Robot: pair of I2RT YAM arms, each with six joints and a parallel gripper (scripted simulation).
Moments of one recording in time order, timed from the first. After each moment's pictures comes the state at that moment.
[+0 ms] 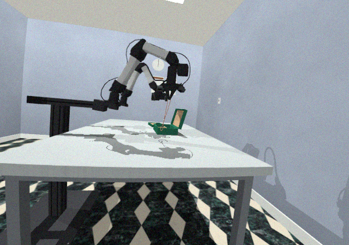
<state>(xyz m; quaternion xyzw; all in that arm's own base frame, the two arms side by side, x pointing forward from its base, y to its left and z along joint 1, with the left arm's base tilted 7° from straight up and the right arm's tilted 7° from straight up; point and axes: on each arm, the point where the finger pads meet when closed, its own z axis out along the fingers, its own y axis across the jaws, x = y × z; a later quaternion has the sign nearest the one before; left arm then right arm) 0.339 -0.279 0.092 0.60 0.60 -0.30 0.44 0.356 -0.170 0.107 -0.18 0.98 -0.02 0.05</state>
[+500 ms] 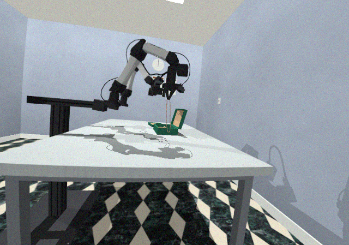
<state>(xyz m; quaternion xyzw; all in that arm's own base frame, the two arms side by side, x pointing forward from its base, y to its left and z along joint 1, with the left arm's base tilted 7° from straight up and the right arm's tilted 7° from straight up) 0.314 -0.303 0.119 0.57 0.65 -0.25 0.43 0.352 -0.168 0.106 -0.18 0.98 -0.02 0.04</state>
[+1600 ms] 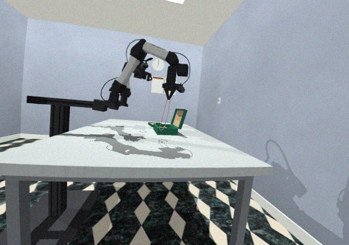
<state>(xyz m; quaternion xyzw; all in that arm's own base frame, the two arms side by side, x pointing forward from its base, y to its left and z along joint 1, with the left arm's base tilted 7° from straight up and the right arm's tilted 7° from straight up) 0.193 -0.310 0.233 0.40 0.73 -0.21 0.52 0.353 -0.169 0.107 -0.18 0.98 -0.02 0.04</state>
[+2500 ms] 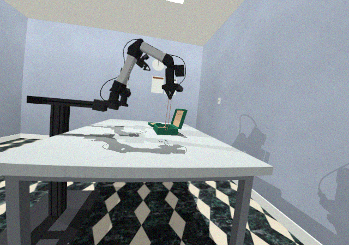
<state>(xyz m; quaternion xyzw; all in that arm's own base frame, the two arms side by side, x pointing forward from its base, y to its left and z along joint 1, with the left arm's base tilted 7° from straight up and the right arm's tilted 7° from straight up) 0.171 -0.111 0.373 0.17 0.83 -0.09 0.53 0.369 -0.126 0.112 -0.24 0.96 -0.07 0.09</state>
